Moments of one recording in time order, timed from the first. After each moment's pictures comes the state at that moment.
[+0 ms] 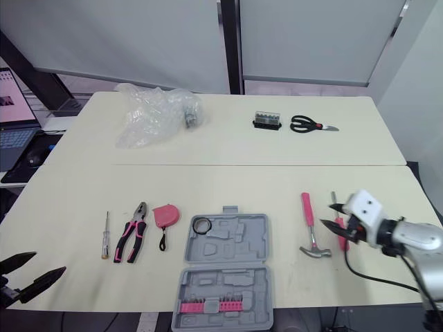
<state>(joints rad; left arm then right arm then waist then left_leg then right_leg) 0.49 0.82 0.75 0.21 -0.42 0.10 -1.08 0.12 -0.85 -0.29 -0.22 0.22 0.32 1.02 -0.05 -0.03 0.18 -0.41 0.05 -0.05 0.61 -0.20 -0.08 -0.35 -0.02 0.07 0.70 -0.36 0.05</state>
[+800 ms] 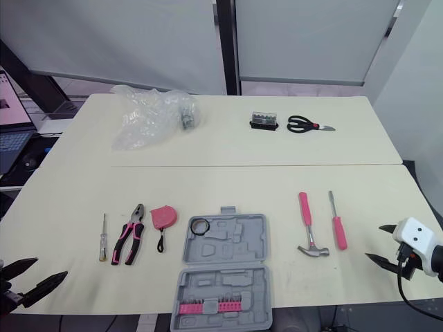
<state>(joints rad) 0.50 0.80 0.73 0.17 -0.41 0.13 -1.04 0.23 -0.95 -0.35 0.12 0.18 -0.02 1.13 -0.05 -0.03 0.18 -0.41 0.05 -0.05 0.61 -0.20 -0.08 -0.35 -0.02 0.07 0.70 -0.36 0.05</state>
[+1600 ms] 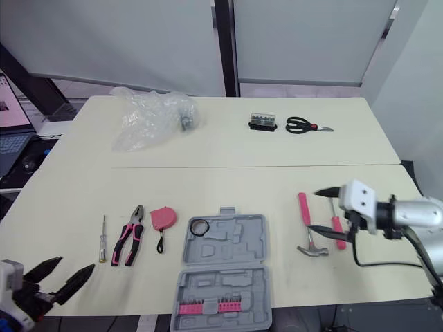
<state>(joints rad) 0.63 0.46 0.70 -0.35 -0.56 0.33 -0.79 -0.20 -0.91 -0.05 -0.29 0.38 0.26 1.18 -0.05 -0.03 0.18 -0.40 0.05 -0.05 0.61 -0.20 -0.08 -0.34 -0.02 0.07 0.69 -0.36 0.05</state>
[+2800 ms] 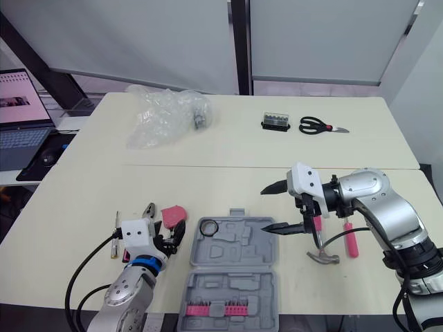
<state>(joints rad) 0.24 0.08 0.08 -0.40 -0.21 0.41 -0.06 -0.50 -0.79 0.20 -0.29 0.42 0.49 1.26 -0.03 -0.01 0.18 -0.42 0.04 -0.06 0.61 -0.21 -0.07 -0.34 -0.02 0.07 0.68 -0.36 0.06</state>
